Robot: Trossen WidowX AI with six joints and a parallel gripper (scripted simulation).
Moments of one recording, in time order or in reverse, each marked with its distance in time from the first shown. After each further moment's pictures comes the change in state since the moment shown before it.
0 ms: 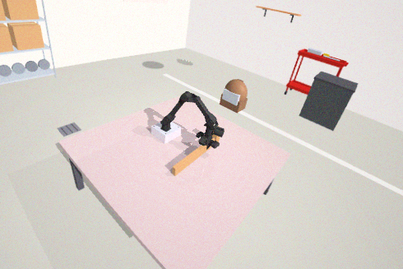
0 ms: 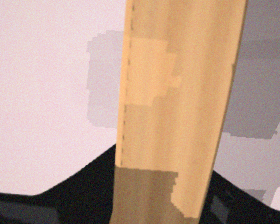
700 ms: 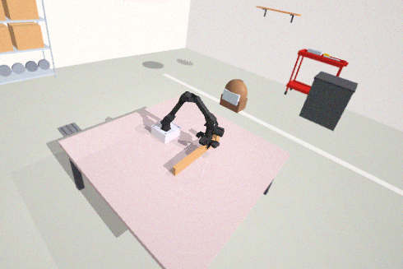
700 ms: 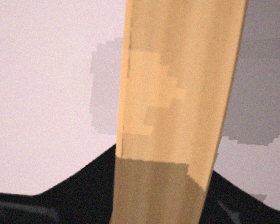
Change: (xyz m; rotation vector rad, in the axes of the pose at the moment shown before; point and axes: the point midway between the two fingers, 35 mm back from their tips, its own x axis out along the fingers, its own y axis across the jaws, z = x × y) arm 0.000 0.000 -0.001 0.000 0.001 0.001
